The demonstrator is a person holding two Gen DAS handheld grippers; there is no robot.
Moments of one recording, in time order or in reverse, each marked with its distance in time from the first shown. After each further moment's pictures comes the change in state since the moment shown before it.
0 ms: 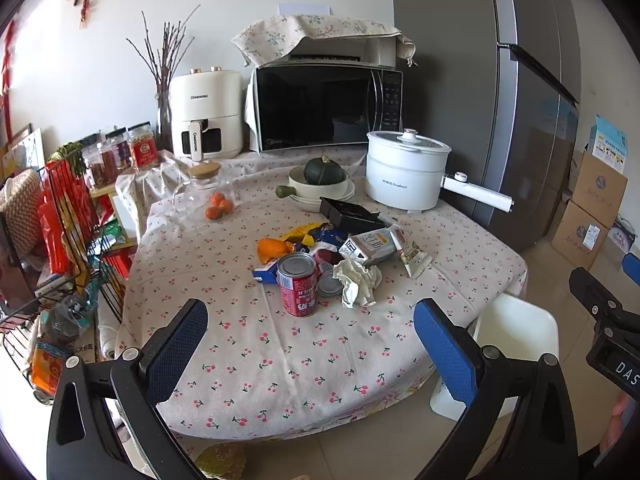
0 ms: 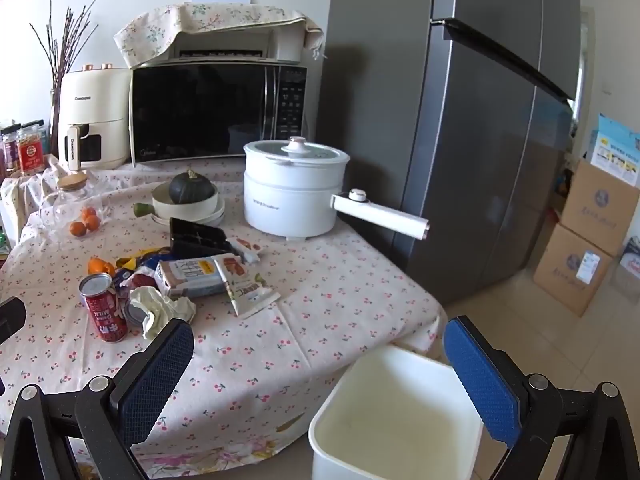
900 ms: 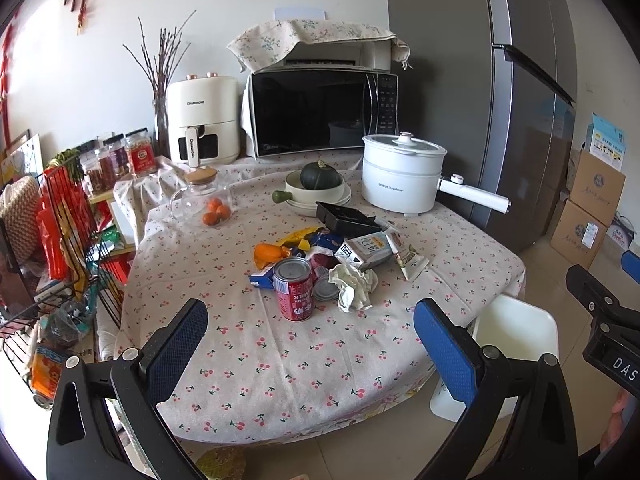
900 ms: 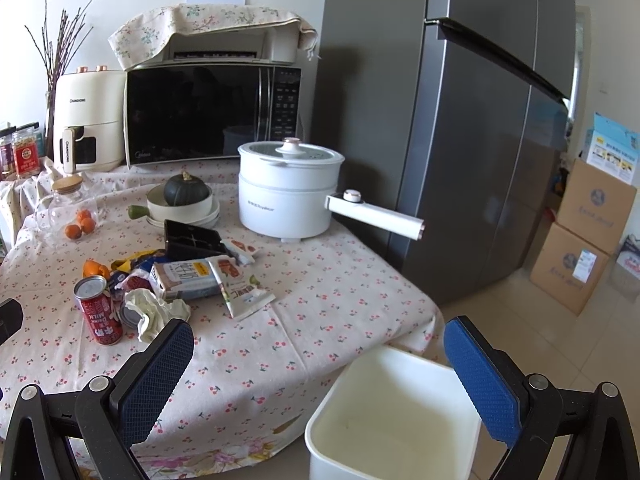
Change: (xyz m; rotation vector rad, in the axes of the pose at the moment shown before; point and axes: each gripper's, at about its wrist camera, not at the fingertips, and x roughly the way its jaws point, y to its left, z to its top) left arm -0.003 -0.006 -0.001 0.011 -0.021 -0.006; right arm 0.001 -0.006 0.002 0.010 -0.004 -0.011
